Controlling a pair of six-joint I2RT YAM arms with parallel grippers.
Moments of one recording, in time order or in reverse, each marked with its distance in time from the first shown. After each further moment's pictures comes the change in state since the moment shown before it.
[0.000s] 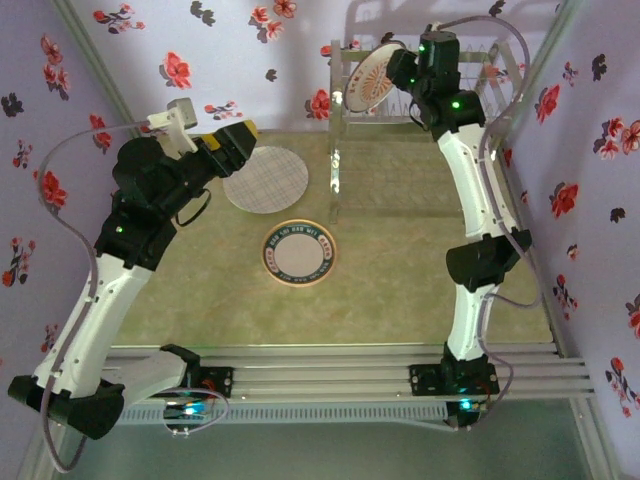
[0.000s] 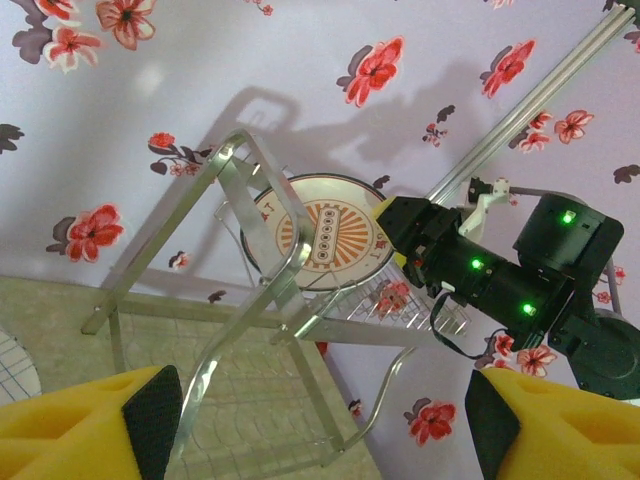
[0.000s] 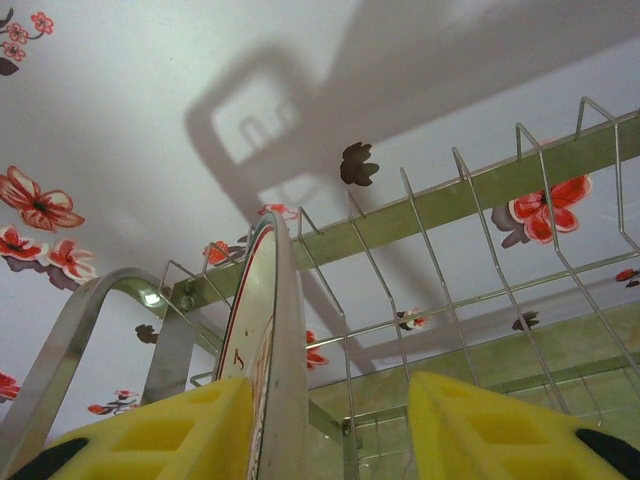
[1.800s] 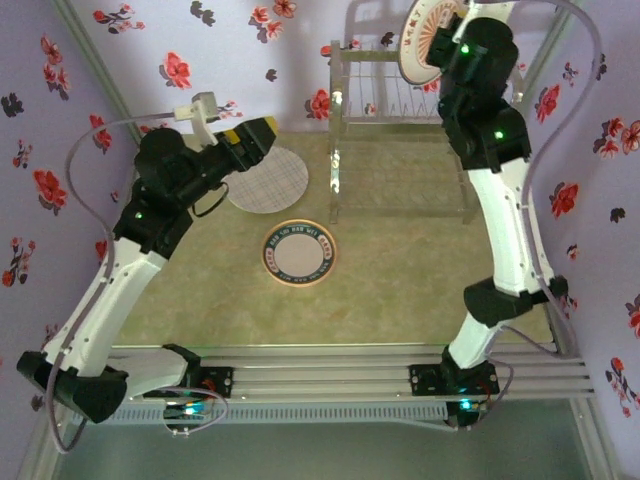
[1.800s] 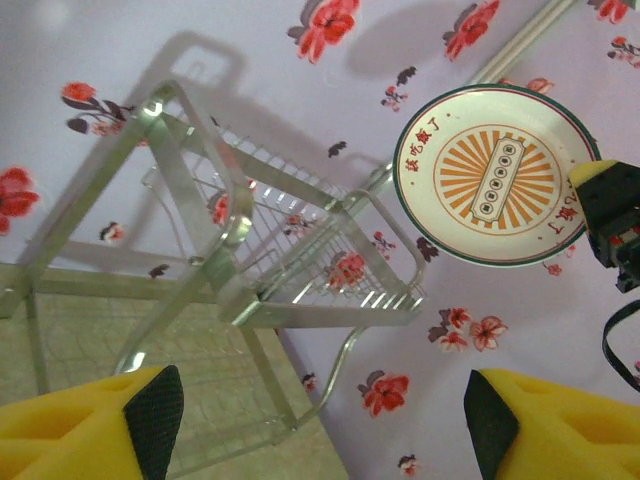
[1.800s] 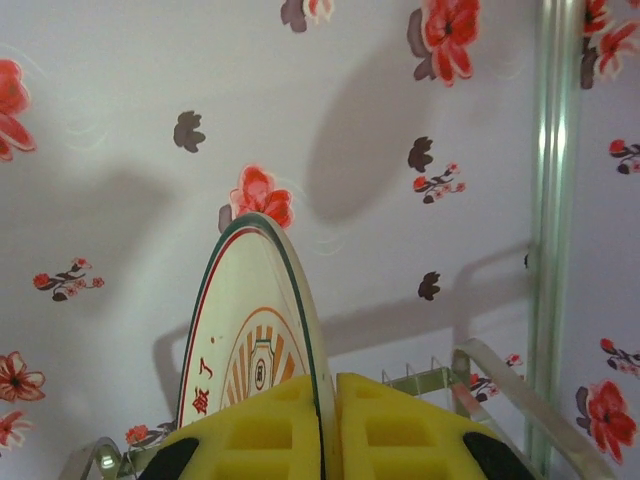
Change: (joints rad) left arm -0.082 0.133 0.058 0.081 0.054 -0.054; right arm 0.134 -0.371 -0.088 0.144 0.464 -0.415
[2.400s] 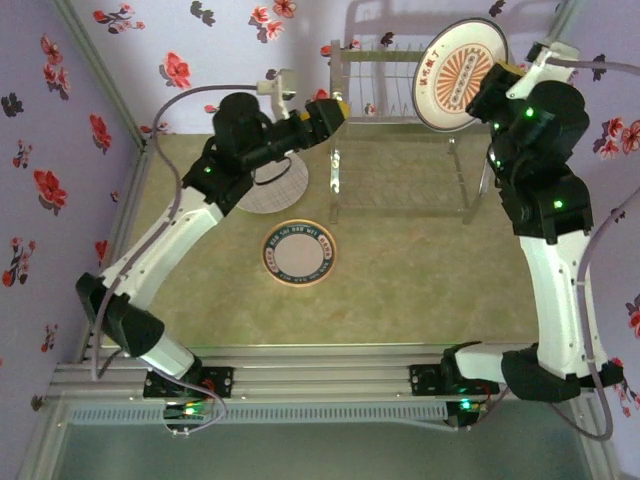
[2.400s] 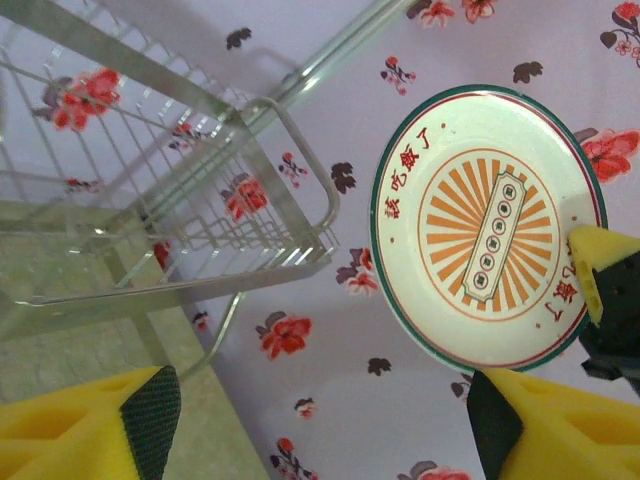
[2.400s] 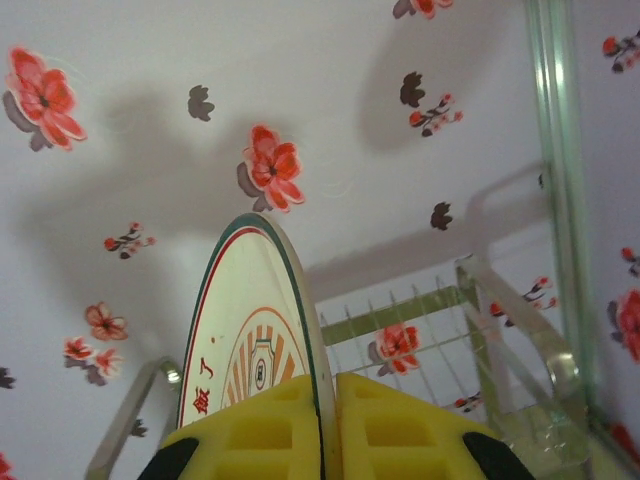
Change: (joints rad) left arm -0.162 0.389 0.327 0.040 0.112 -0.148; right arm -0.165 -0.395 -0.457 -0.009 -0.307 0.240
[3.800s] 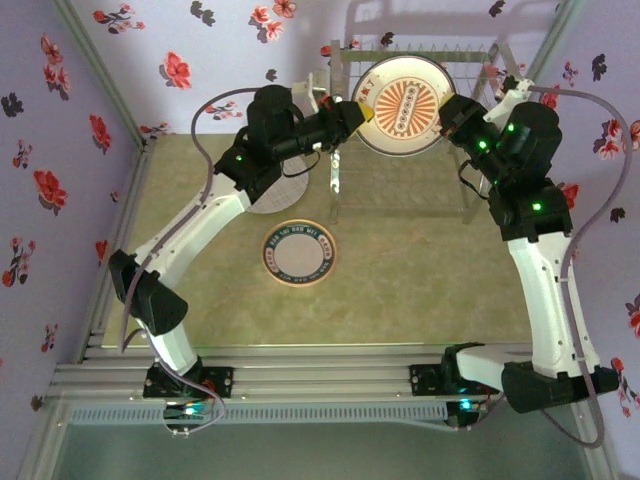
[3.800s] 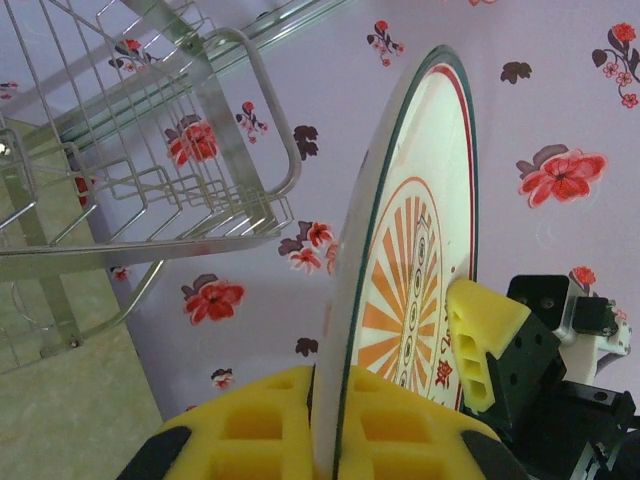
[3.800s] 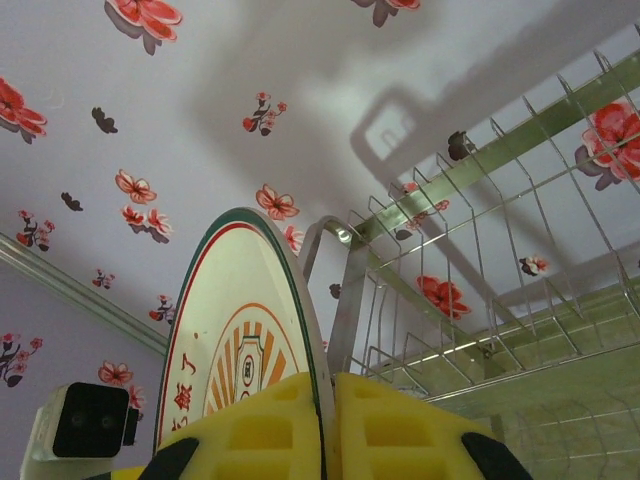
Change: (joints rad) left arm -0.039 0.133 0.113 0.029 0.055 -0.217; right arm -0.074 -0.050 -0.278 0.125 -0.488 0.432
